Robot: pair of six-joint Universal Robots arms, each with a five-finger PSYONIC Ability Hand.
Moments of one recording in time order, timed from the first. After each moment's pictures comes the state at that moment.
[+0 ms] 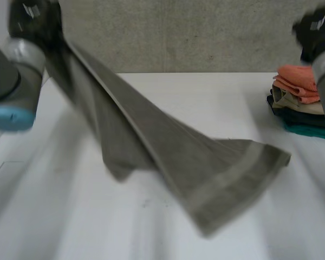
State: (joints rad) left arm 4.44 -2.03 -1.05 3.46 -1.62 3.47; right arm 1.77 -1.12 1.10 -0.24 1.58 2.36; left_hand 1.16 1.20 1.19 1.20 0.97; right_hand 1.15 1.19 1.19 1.20 1.03
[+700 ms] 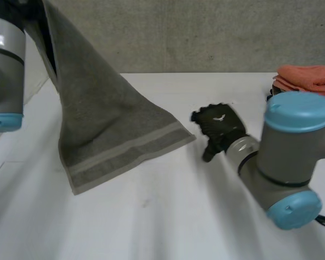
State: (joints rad) left arm 4.42 -1.77 -1.31 3.68 -1.61 3.50; right arm 2.15 -1.11 1.44 -0.08 1.54 2.89; left_hand 1.16 1.20 1.19 1.20 0.97; right_hand 0.41 0.41 0.40 0.38 0.19
